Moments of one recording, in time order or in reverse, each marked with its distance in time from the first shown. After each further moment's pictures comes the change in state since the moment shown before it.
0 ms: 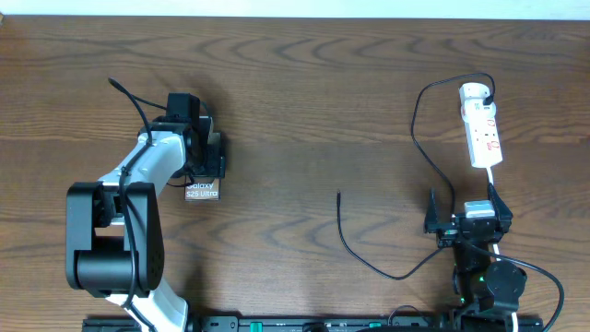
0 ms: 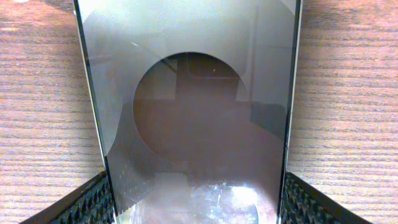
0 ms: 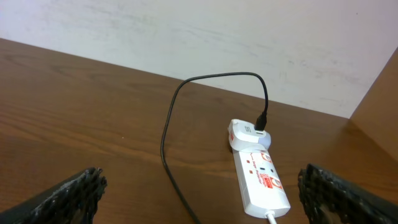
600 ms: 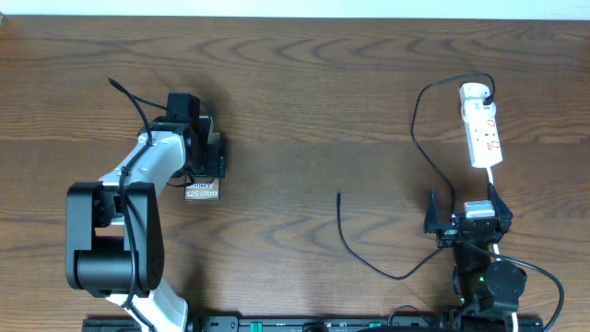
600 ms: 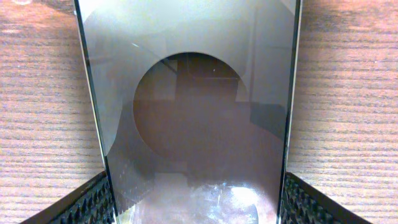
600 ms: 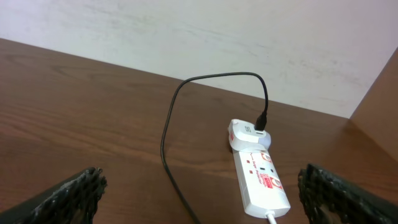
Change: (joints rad) left arm 0.000 0.000 0.000 0.004 0.000 0.000; right arm 0.000 0.000 0.000 0.000 0.000 0.000
